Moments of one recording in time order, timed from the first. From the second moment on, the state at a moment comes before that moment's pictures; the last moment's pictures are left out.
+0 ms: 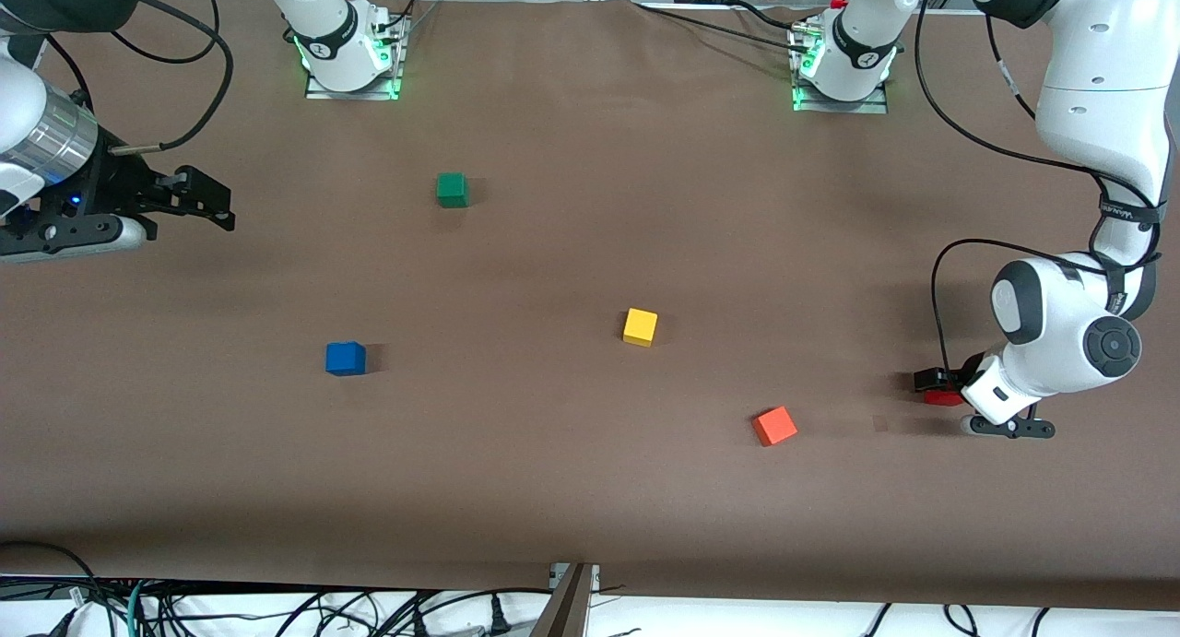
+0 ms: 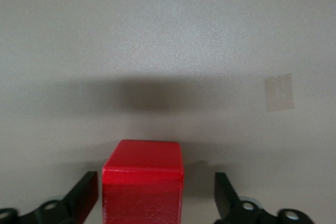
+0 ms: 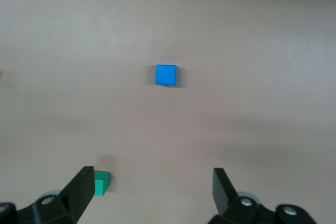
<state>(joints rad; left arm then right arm) 0.16 0.74 -0.02 -1.61 0.00 2.31 0.20 0.19 0.10 -0.09 -1.55 0.05 1.65 -0.02</state>
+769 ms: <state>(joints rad) 0.15 0.70 -0.06 -1.56 0.00 2.29 0.20 0.19 0.15 -0.09 -1.55 0.05 1.66 -0.02</state>
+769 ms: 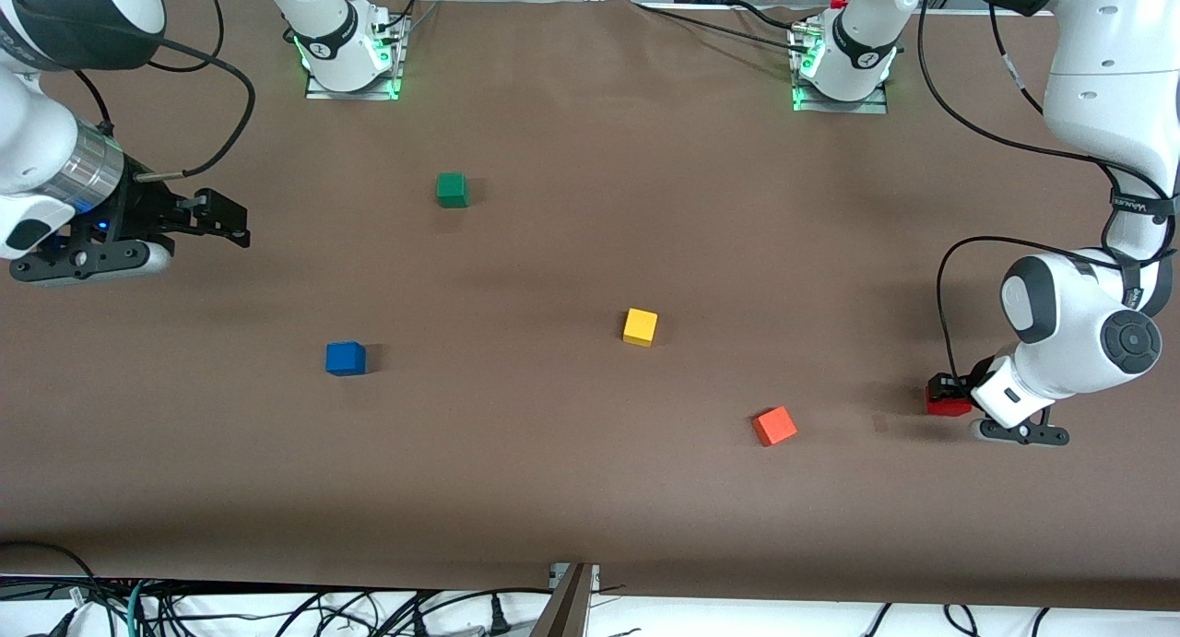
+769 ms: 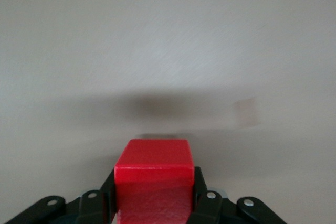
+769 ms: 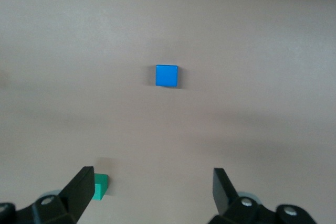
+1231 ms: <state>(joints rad) -0.11 0.67 -0.08 -1.46 0.00 2.19 -0.03 0.19 0.24 -0.09 -1.55 0.05 1.66 -0.02</state>
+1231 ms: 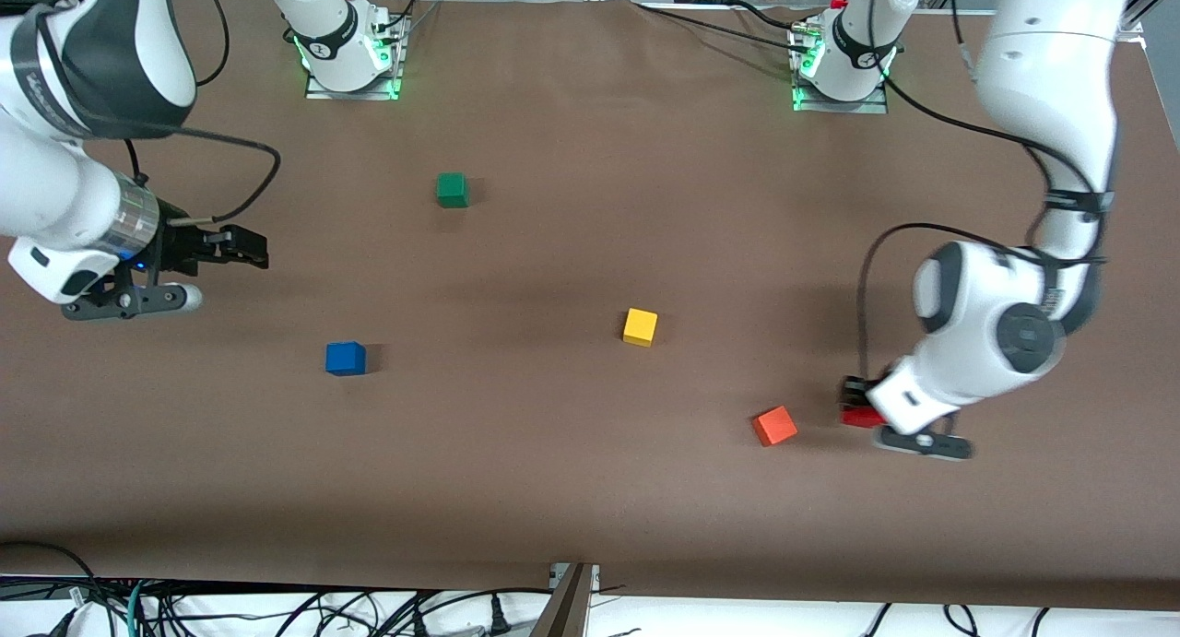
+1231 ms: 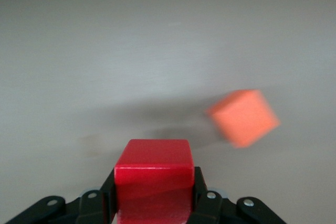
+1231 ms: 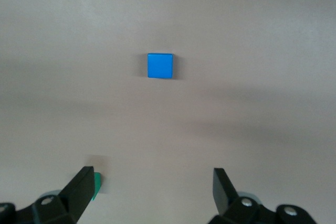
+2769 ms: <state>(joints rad) -0.55 0.75 -0.08 -1.45 0.00 2.19 -0.39 0.22 0.66 -0.08 -1.71 0.11 2.29 -0.03</state>
